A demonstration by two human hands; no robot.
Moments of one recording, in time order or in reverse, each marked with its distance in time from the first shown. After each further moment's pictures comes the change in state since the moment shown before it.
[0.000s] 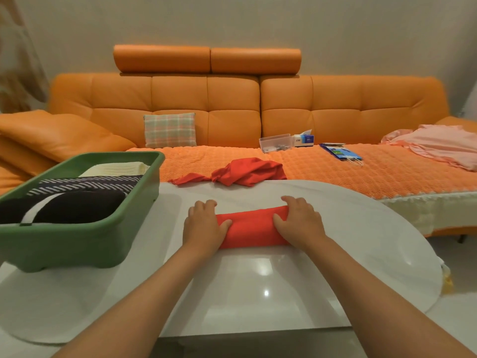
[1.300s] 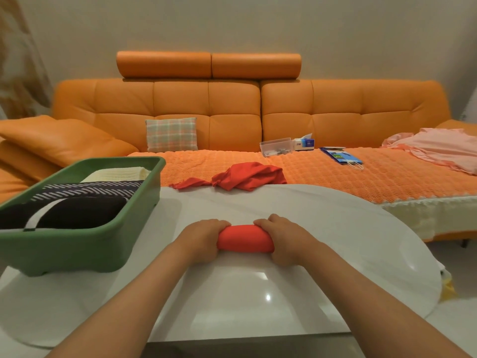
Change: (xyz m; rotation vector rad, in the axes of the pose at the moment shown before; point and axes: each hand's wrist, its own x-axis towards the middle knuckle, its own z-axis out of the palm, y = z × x) left_hand 0.003 -0.012 -0.022 0.143 -0.409 0.379; right_hand -0.013 -0.007 0.000 -0.135 -0.317 -0.434
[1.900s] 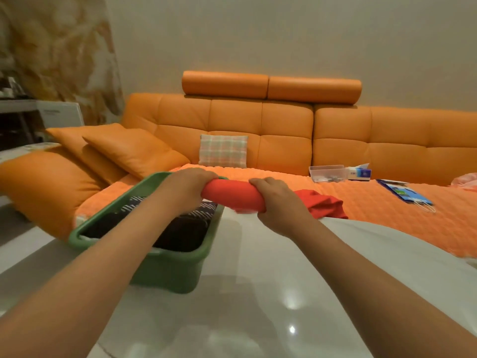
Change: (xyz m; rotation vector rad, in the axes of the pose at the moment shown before) left_hand -0.054 -0.145 -0.176 0.175 0.436 -0.054; right_hand 0.129 -0.161 -0.085 0.084 0.457 -0.255
